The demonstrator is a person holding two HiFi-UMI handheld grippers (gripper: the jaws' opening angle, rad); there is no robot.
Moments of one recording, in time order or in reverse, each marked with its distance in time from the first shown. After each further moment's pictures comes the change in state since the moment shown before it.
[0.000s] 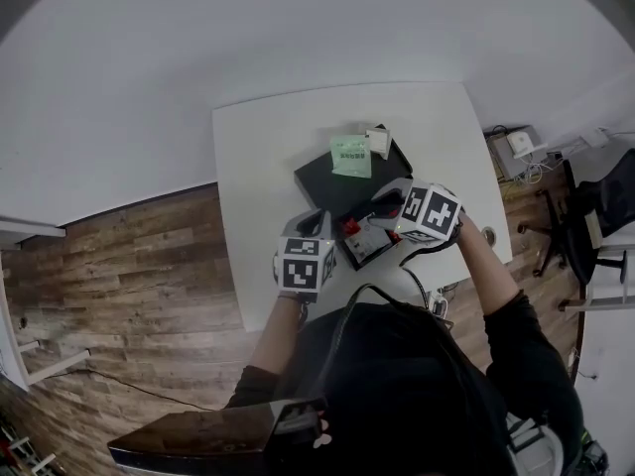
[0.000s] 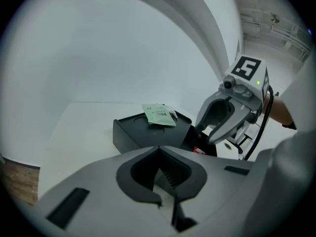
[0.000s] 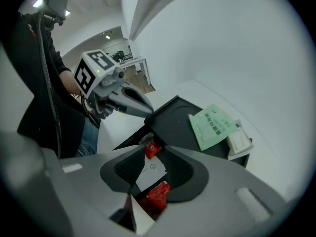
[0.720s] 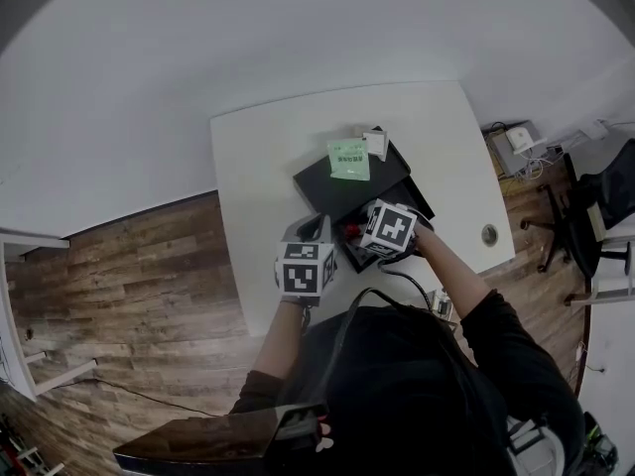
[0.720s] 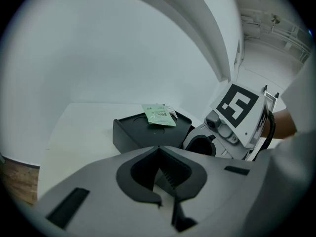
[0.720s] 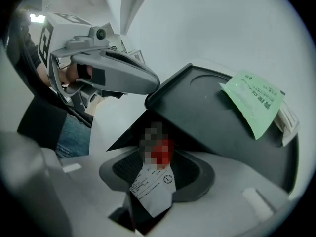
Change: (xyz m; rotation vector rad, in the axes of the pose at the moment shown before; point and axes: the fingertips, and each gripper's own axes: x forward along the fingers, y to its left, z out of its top) left arm 0.002 0.000 0.002 -0.008 0.002 -0.002; right arm 0.089 0.020 -0.019 0.114 0.074 0.069
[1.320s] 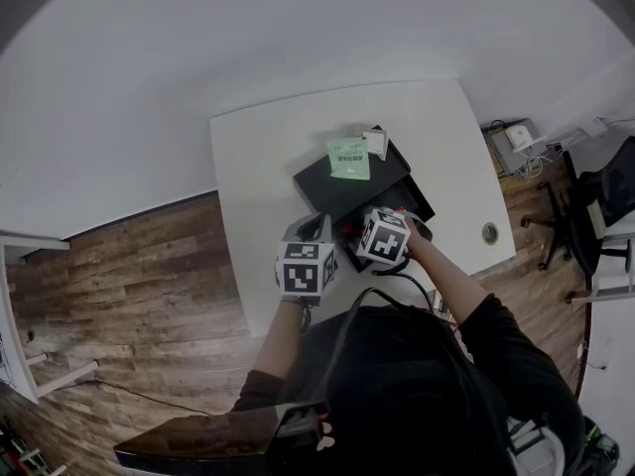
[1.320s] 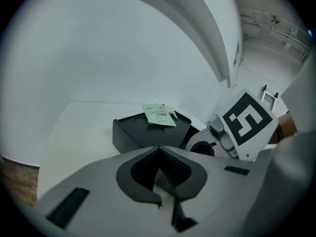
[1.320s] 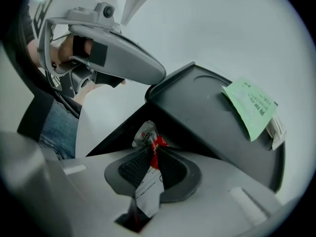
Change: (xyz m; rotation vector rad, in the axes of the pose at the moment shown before) left arm -0.001 -0.002 0.000 0.005 -0.002 -0.005; right arm 0.007 -0.004 -0.009 -0.071 0.052 -0.155
